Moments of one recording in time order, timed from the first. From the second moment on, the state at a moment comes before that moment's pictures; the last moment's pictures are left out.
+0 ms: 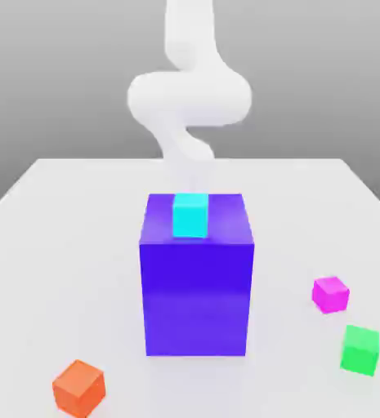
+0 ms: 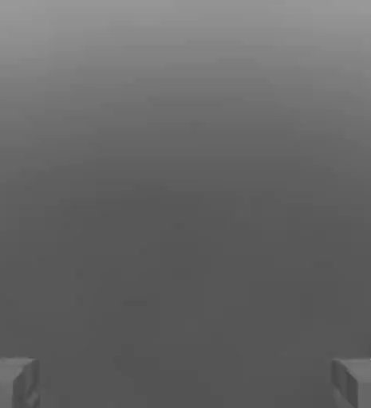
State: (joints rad) arm 0.08 -0.72 0.00 -2.35 0.01 2.36 0.69
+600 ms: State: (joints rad) arm 0.58 -0.11 0.12 -2.74 0.05 2.77 -0.08
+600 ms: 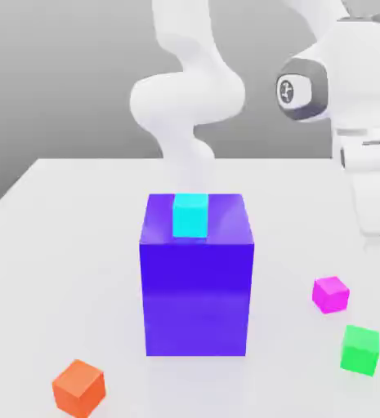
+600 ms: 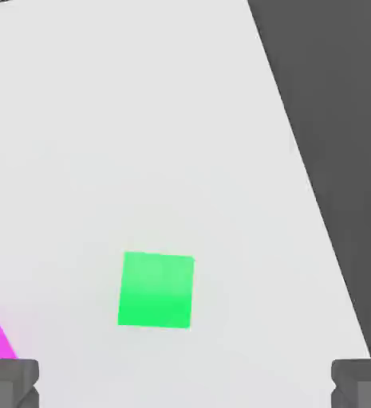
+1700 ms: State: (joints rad) arm 0.63 0.10 0.02 -2.56 0.00 2.66 0.03
